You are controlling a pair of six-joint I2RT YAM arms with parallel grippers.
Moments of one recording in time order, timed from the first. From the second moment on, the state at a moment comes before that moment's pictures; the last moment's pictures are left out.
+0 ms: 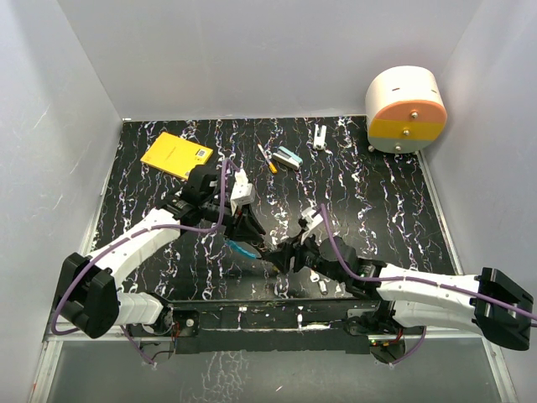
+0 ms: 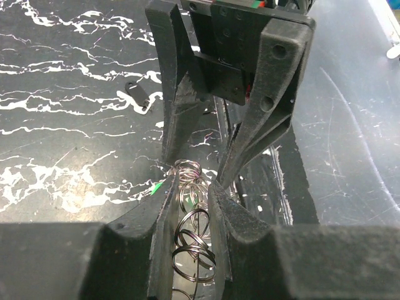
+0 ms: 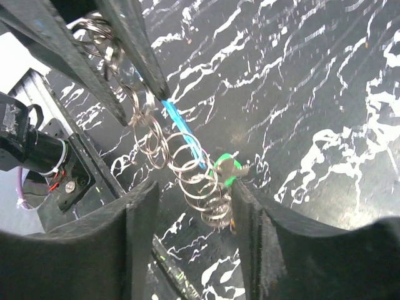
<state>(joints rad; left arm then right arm) -0.54 1.29 0.88 -0.32 1.14 0.41 1.09 0.97 0.36 0.35 0.15 0.50</state>
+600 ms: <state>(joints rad) -0.54 1.29 0.92 -0.22 1.24 0.15 1.09 1.01 0.36 0.52 0.09 0.32</state>
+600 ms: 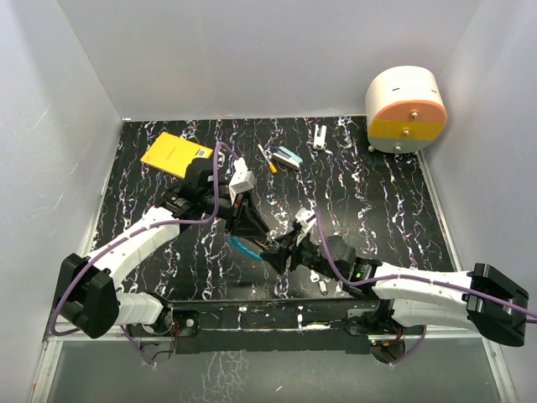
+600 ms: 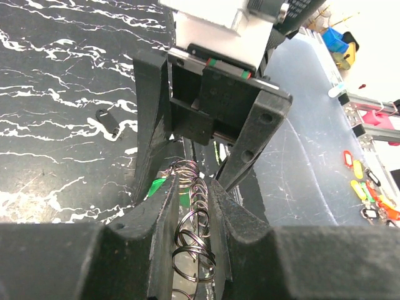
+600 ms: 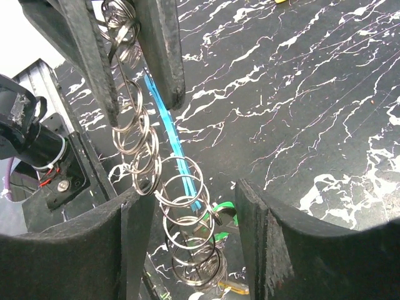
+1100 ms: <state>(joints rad) -0.54 1.29 0.92 -0.11 1.26 0.04 1.10 1.00 0.37 0.51 0.08 0.31</state>
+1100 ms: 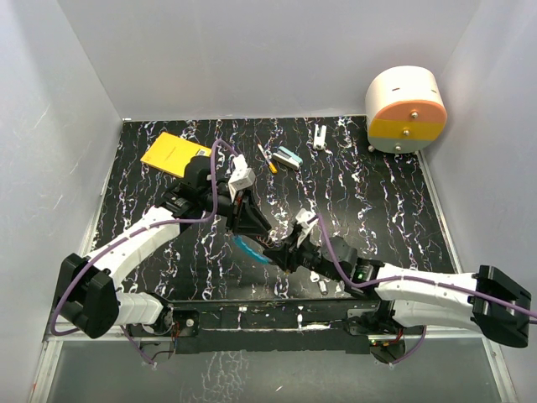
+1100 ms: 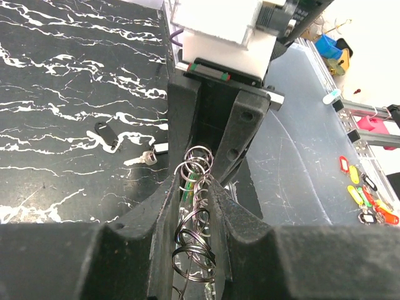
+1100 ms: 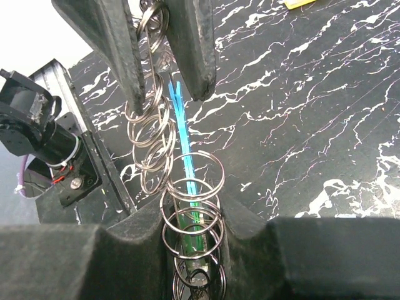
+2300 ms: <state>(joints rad) -0.59 1.43 1.27 -0.99 1.16 1.19 1.10 0.99 0.70 -0.23 -0.01 0.55</state>
